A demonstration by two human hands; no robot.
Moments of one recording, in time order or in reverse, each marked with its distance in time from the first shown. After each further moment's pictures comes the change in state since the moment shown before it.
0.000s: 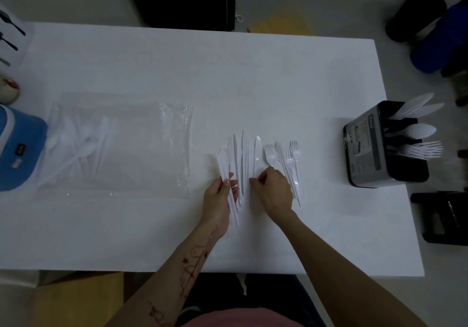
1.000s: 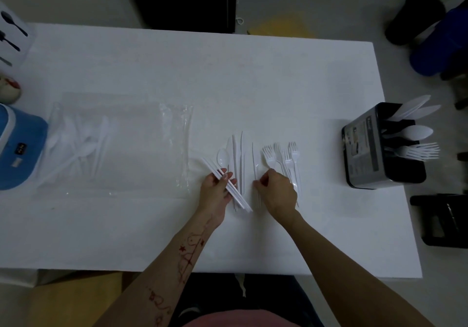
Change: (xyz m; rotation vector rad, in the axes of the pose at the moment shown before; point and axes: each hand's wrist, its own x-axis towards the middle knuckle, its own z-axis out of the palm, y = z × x) left_hand 0.018 0.007 -0.001 -0.131 -0.023 -0.065; right_hand -0.001 0.007 -0.014 -0.060 -0.050 -0.010
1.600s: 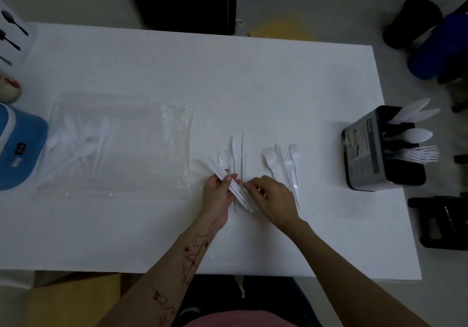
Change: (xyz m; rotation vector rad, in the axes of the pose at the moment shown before) left_hand -0.002 0.000 0.003 -0.019 -0.014 0.017; right_hand -0.013 0.009 0.003 0.013 0.046 -0.489
